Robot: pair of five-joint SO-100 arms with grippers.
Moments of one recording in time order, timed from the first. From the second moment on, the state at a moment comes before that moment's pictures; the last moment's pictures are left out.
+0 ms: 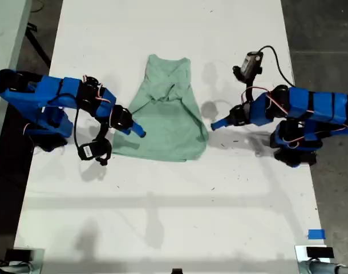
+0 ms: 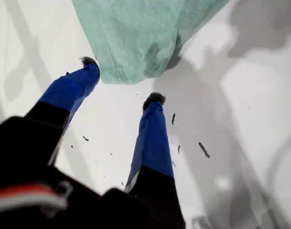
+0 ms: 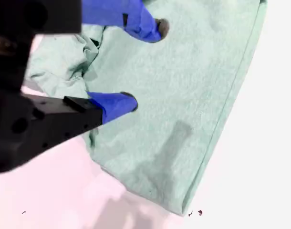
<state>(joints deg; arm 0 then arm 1) -1.1 104.6 104.7 71.8 11.2 9.4 143.7 139.1 57.7 -30.9</state>
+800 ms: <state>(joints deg) -1.4 109.1 108.8 71.8 11.1 10.3 121.2 139.8 40.1 -36.9</state>
